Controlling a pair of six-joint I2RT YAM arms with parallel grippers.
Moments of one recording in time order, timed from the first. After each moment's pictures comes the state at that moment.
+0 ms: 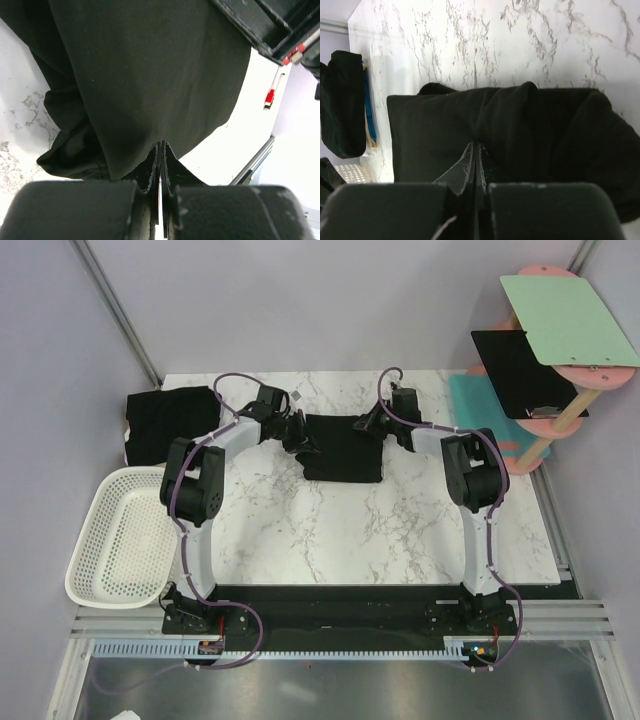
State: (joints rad) left arm -0.32 2.10 1.53 -0.32 0.58 -0.58; right arm 0.27 2.27 1.50 0.23 -0.37 0.78
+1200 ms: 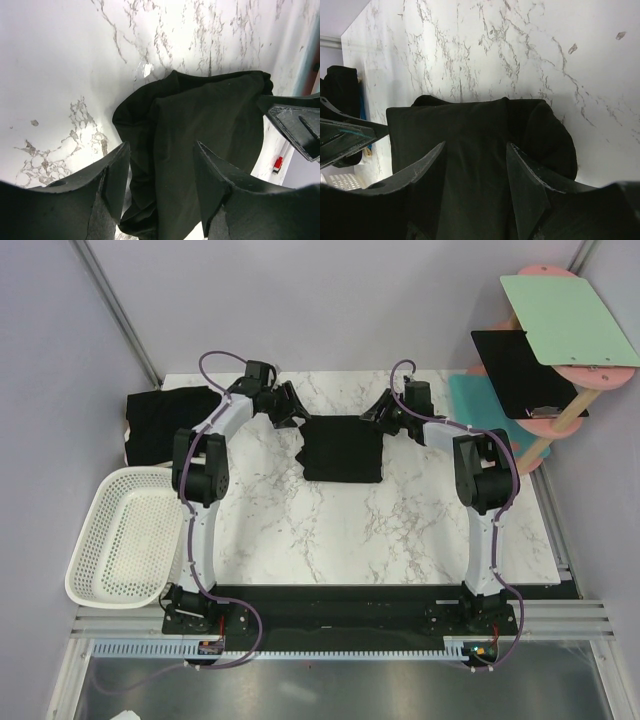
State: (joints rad) left arm -0.21 2.35 1.97 -0.48 0.45 -0.57; right arm 0.21 2.21 1.50 0.15 -0.35 0.74
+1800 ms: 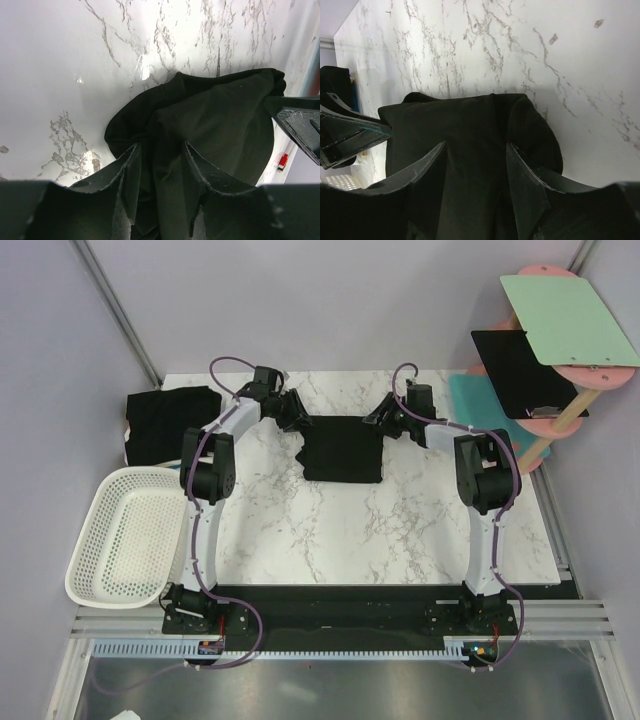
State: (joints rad) left arm -0.23 2.43 2.01 -0.46 0.47 -0.58; right arm 0.20 2.20 1.46 0.16 -0.35 0.74
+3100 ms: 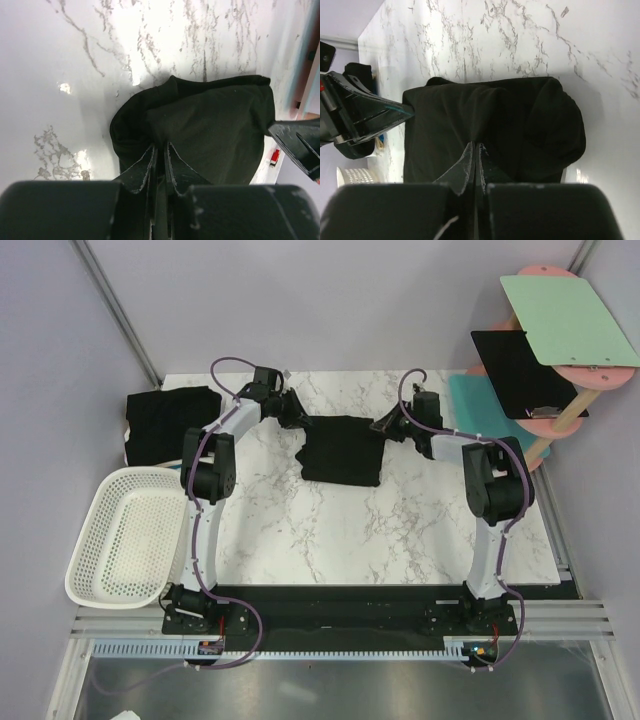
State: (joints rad) left arm -0.23 2.45 2.01 -0.41 0.52 -0.58; right arm 0.20 2.11 1.31 0.30 -0.37 0.80
